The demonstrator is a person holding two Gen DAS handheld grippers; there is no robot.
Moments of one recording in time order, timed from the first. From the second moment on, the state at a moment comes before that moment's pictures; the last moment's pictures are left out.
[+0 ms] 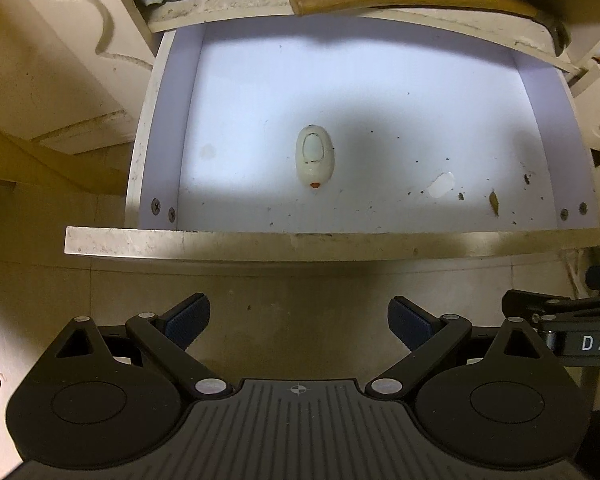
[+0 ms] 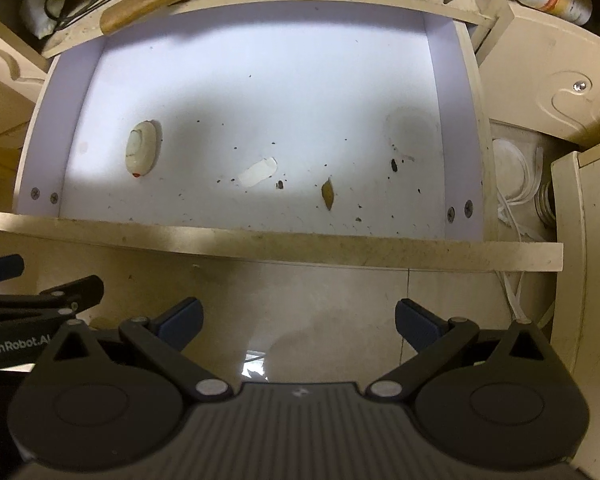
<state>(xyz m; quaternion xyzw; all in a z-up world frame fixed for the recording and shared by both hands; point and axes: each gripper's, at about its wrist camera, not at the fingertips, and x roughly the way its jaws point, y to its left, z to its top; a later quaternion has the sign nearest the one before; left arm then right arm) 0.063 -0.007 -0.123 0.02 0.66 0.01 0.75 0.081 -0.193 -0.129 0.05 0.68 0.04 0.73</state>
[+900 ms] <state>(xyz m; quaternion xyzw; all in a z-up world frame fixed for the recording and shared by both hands) 0.080 -0.007 -0.139 0.02 0.66 0.03 0.75 0.103 -0.197 -0.142 0.05 0.66 0.01 0.75</state>
